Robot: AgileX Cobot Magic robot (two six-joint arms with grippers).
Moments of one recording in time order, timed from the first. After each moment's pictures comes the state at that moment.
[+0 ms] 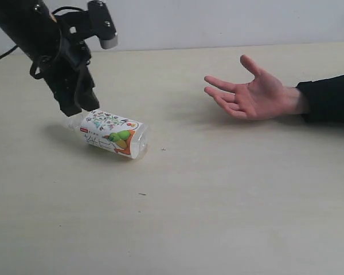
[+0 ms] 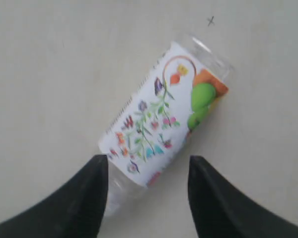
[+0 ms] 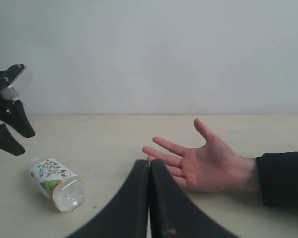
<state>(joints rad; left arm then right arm) -0.32 1.78 -1.36 -0.13 0.91 1.00 0.40 0.10 -0.26 -0.02 0.38 0.21</state>
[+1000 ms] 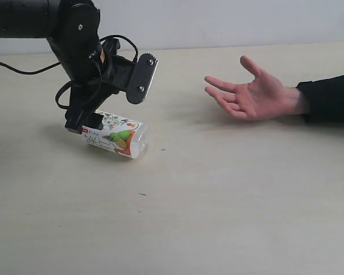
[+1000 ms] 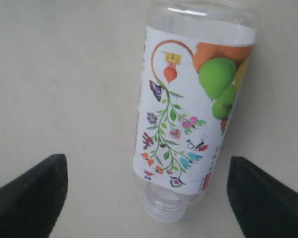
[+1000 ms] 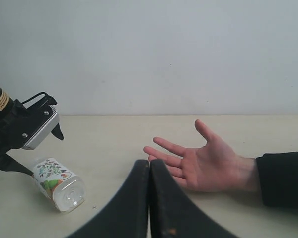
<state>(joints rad) -0.49 1.90 -1.36 0.28 0.81 1.12 0.40 0.10 -0.26 -0.02 0.37 0.21</state>
